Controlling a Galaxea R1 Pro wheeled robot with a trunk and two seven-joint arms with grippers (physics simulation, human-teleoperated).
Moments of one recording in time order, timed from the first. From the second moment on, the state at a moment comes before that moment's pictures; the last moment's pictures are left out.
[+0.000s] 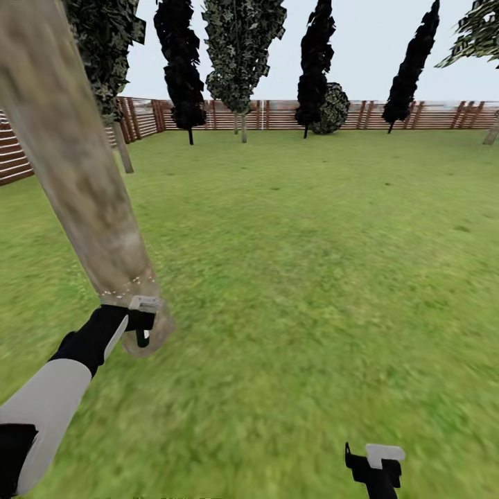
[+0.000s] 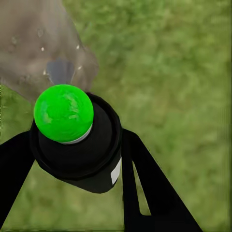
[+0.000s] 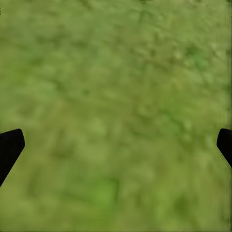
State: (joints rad) left arm -0.94 0.21 -0.08 -0.66 -0.03 0.65 -0.18; right arm -0.45 -0.05 -0.28 -0.09 0.30 -0.55 -0.23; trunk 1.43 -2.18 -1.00
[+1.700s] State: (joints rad) left arm -0.89 0.23 0.01 -0.47 -0.03 0.53 -0.17; right arm -0.45 -0.05 -0.28 -0.09 0.30 -0.55 -0.23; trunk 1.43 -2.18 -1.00
